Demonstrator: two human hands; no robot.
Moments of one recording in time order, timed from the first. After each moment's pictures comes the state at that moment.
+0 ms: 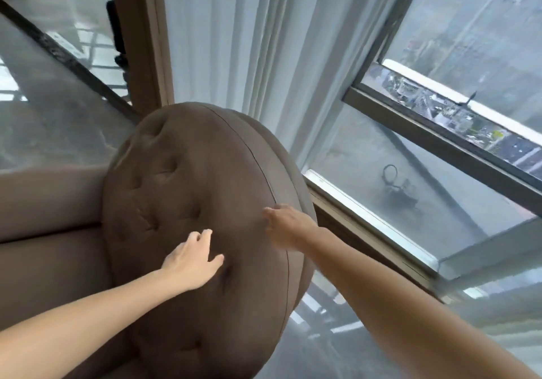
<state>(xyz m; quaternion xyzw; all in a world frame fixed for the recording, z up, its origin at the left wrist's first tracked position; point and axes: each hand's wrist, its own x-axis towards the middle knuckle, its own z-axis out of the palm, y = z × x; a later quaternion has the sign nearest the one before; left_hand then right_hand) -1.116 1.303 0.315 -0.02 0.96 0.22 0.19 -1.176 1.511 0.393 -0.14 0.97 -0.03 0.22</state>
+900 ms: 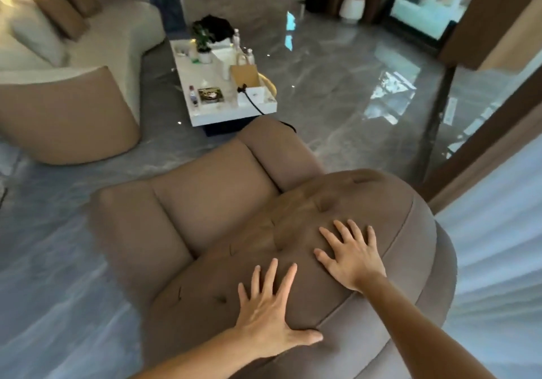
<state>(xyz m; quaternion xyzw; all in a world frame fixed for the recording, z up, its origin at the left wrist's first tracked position) -1.287 1.496 0.299 -0.56 0.76 0.33 0.04 -1.500 1.428 0.319 -0.70 0.70 0.10 0.08</state>
